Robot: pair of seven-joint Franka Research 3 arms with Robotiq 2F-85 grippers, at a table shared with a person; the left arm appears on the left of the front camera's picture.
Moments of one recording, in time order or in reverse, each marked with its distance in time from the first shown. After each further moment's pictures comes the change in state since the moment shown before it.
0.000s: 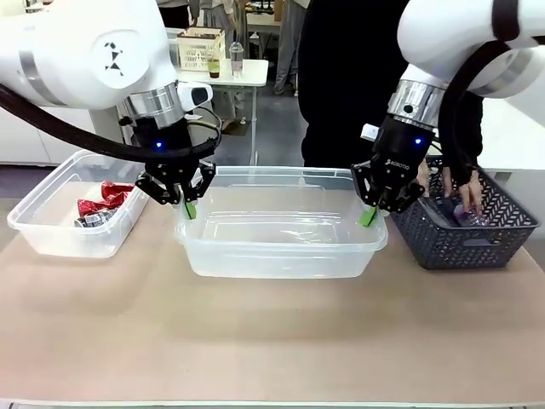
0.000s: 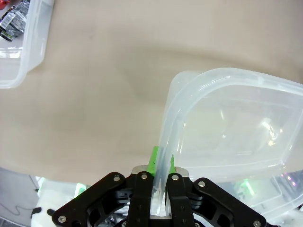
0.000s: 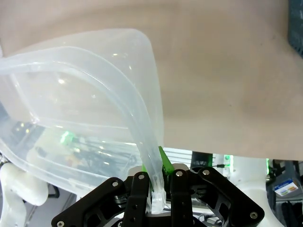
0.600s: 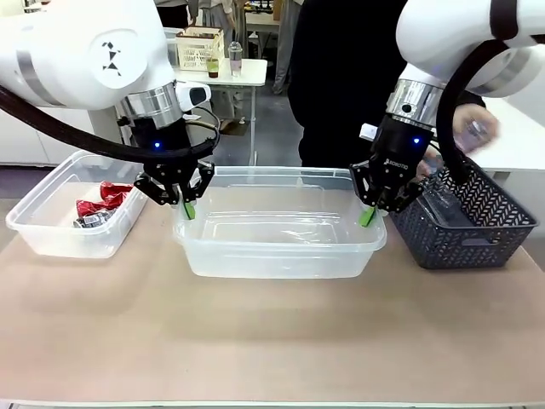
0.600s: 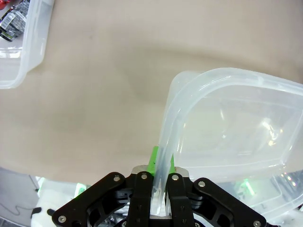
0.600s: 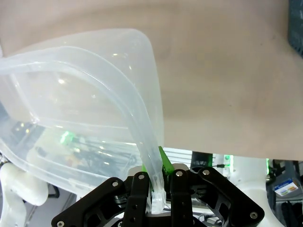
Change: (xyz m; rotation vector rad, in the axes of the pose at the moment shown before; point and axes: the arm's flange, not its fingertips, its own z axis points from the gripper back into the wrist) left arm 0.000 0.000 0.000 0.000 0.000 0.000; right arm 0.000 0.000 0.000 0.000 0.000 0.000
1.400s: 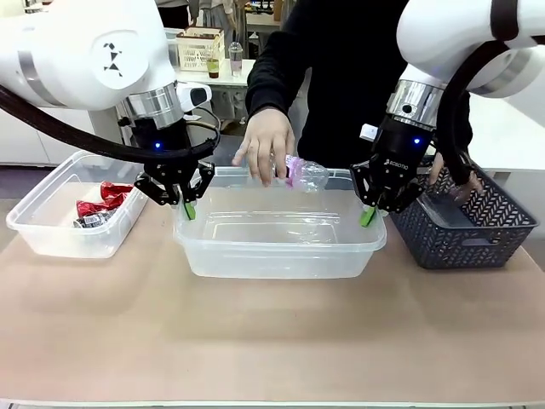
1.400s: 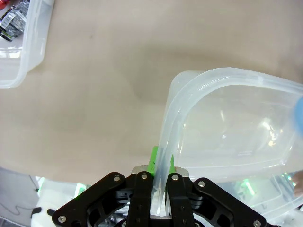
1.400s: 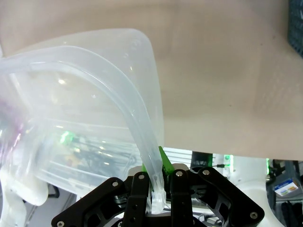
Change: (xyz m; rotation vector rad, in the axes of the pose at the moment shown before) left arm 0.000 0.000 0.000 0.000 0.001 0.000; right arm 0.000 0.000 0.000 0.000 0.000 0.000
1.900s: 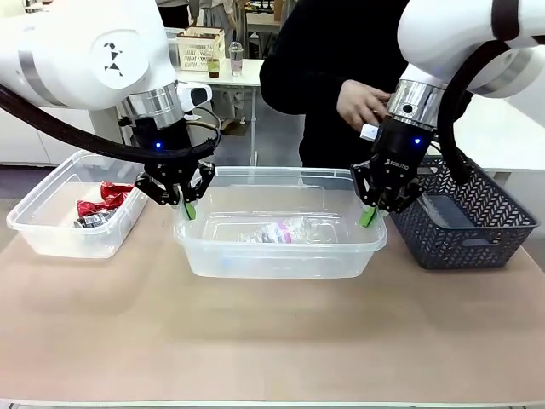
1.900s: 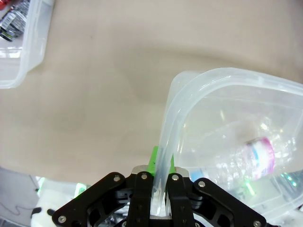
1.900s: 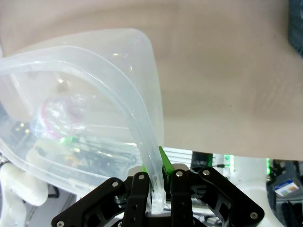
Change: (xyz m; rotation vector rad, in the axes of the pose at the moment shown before) left arm 0.000 0.000 0.000 0.000 0.000 0.000; right arm 0.000 0.000 0.000 0.000 0.000 0.000
